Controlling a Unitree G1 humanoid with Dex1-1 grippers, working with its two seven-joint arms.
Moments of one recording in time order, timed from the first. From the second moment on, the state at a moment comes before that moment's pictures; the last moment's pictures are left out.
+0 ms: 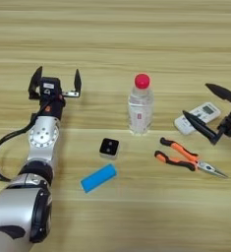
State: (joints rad) left arm -0.57 0.20 0.15 1.11 -0.01 -0.80 -0.04; right arm -0.14 -0.43 -0.07 0.25 0.38 -0.35 1.05
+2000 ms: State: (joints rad) left arm -0.57 0.19 0.14 1.11 0.00 -0.80 -0.02; right arm -0.09 -0.58 0.19 0.35 0.15 -0.29 1.07
